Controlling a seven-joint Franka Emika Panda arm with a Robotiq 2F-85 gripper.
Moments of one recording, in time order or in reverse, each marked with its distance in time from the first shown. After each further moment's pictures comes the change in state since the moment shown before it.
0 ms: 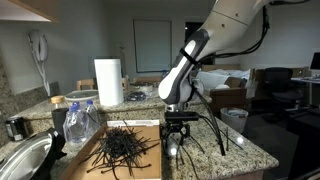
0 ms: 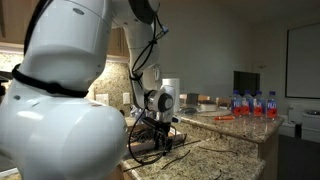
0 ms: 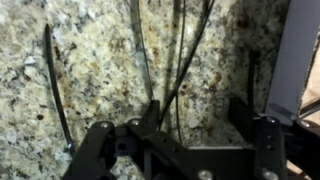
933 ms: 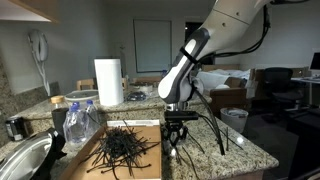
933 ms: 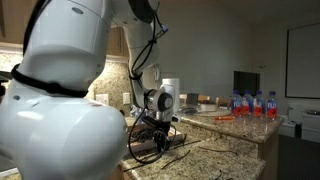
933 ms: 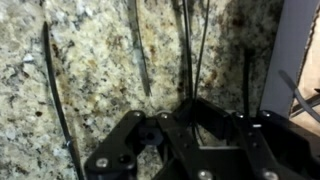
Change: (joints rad) arm 0.000 -0.007 0.003 -0.001 0.000 0.003 0.000
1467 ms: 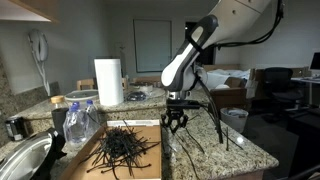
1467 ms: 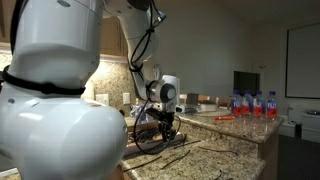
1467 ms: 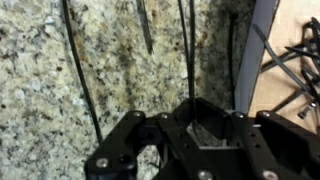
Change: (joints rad) arm -0.012 -0.108 -0.027 -0.007 -0.005 0.000 -0.023
